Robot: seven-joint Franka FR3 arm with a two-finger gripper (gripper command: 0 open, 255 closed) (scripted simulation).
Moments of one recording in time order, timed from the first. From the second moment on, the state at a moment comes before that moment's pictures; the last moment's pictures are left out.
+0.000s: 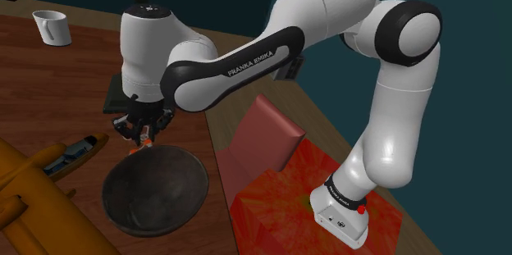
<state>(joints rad) 0.26 0.40 0.54 -1.85 -0.31 2.25 1.08</state>
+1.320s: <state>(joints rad) 0.25 0.32 0.58 -1.74 -0.23 2.07 1.02</state>
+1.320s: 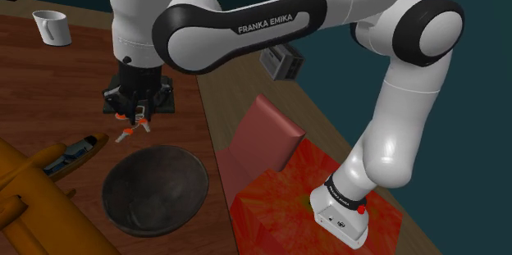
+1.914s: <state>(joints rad) 0.25 0.29 0.59 -1.65 -0.21 1.96 1.00</state>
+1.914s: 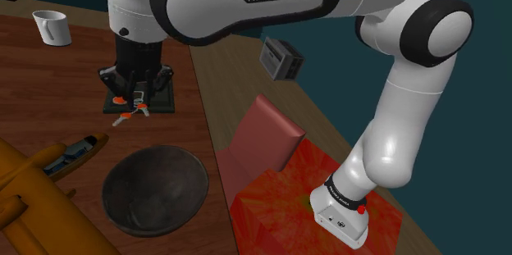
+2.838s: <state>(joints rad) 0.26 0.09 0.65 -1.78 -0.10 1.91 1.06</state>
